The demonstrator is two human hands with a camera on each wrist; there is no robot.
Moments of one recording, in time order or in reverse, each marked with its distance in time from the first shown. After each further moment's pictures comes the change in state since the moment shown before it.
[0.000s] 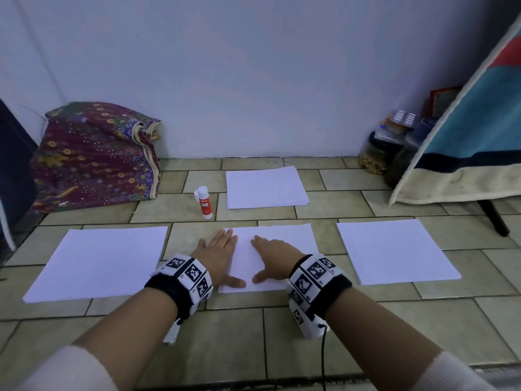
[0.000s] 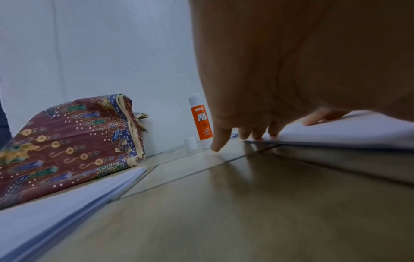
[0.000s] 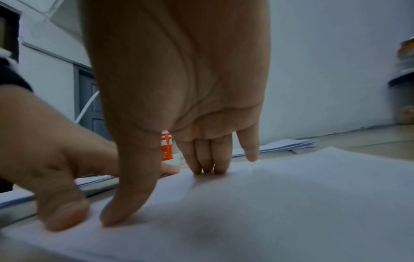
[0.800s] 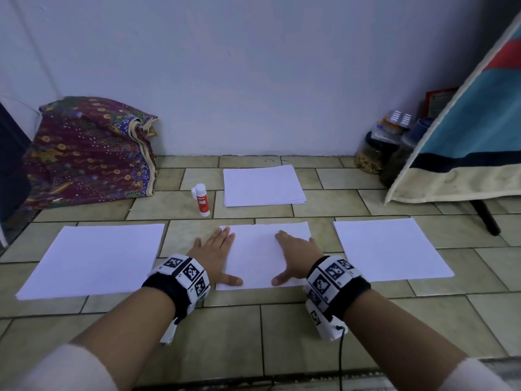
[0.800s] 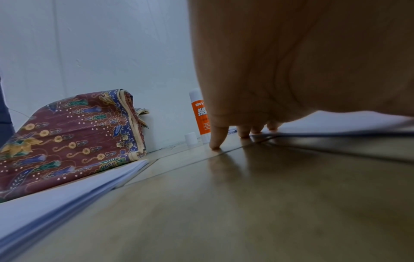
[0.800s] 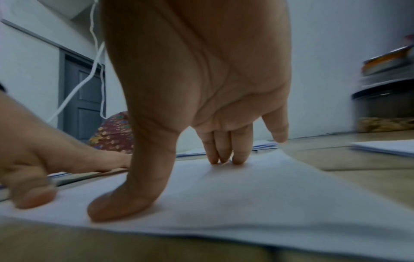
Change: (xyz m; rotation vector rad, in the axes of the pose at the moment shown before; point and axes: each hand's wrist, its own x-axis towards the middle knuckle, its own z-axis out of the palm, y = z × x) left_hand 0.006 -0.007 0.009 -0.030 0.001 0.018; right_hand -0.015 0.038 0.009 0.038 0.043 0.201
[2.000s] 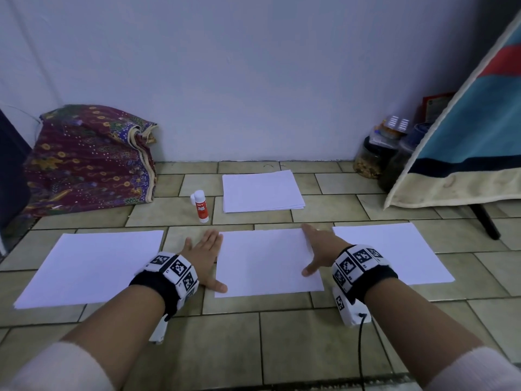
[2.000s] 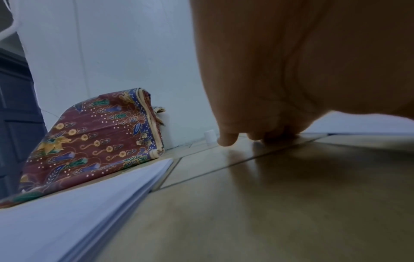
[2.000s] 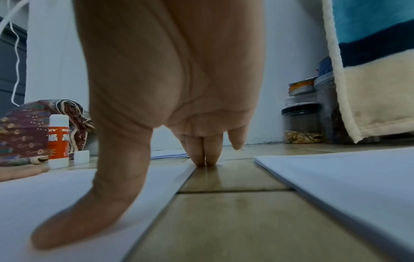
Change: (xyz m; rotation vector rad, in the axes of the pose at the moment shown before) left_hand 0.001 -0.019 -0.012 0.050 -0.129 -0.031; right_hand 0.002 0.051 -0.030 0.097 0.006 0.088
